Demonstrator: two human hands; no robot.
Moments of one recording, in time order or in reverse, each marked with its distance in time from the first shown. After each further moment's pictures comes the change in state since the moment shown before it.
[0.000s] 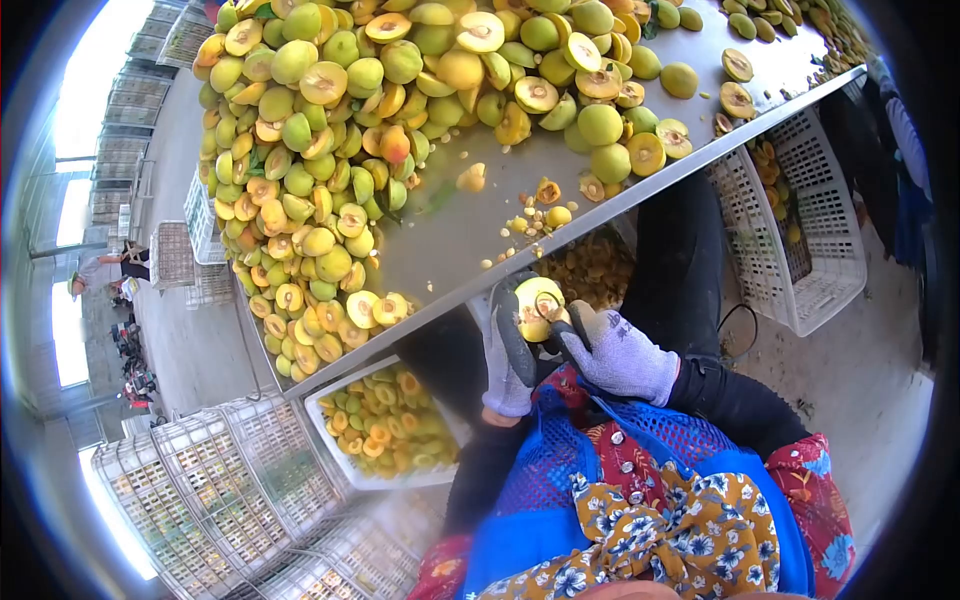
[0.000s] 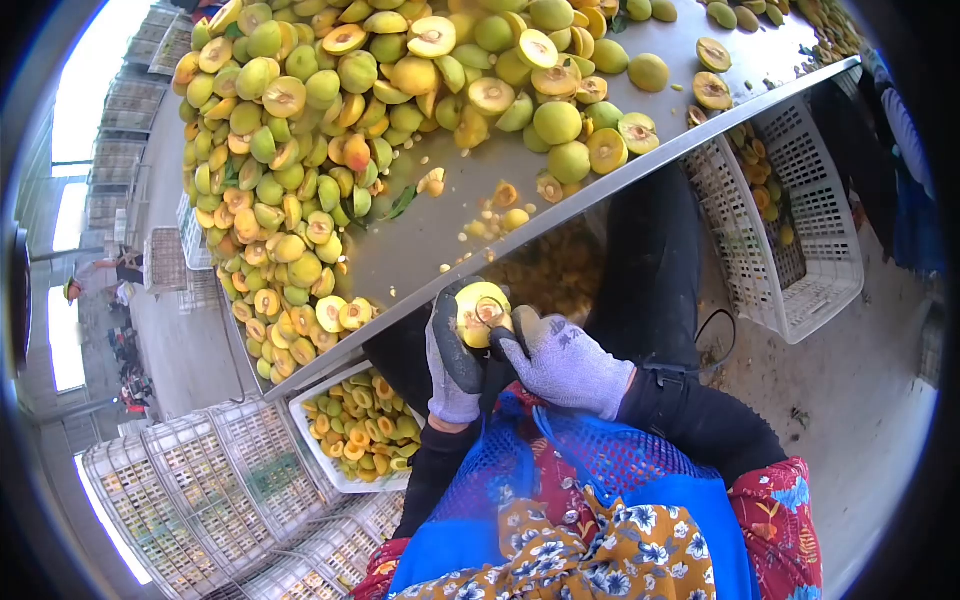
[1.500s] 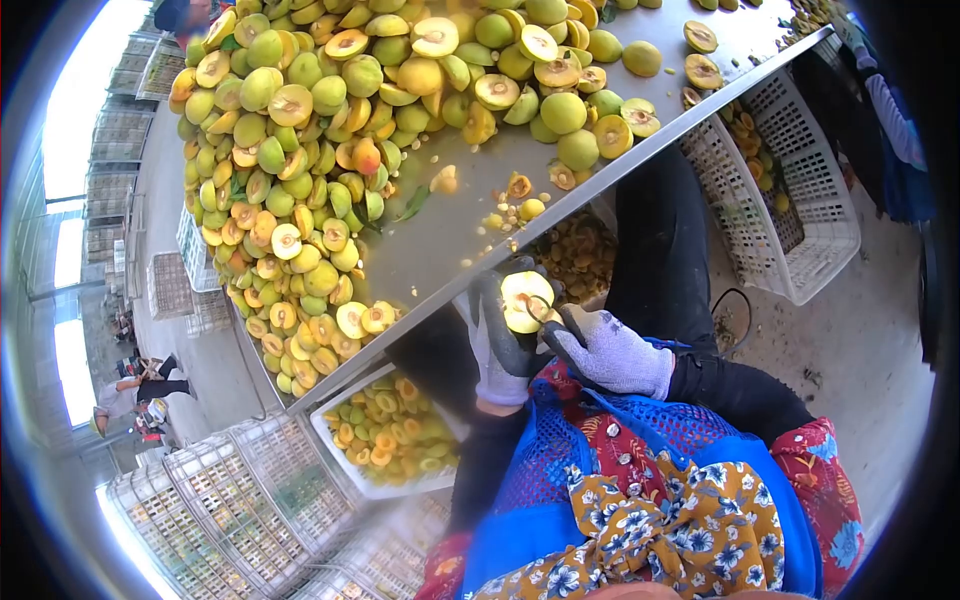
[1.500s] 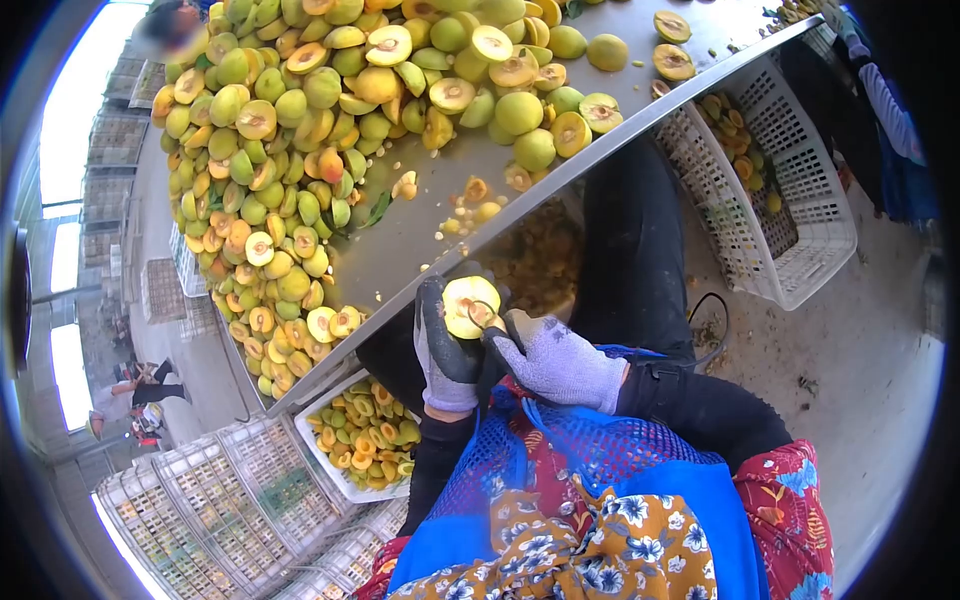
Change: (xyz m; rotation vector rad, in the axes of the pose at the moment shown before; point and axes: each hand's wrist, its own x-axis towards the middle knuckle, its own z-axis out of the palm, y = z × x) left_hand 0.002 -0.020 -0.001 0.184 -0.142 0.197; right_hand -0.019 0.004 0.004 0.257 0.012 0.077
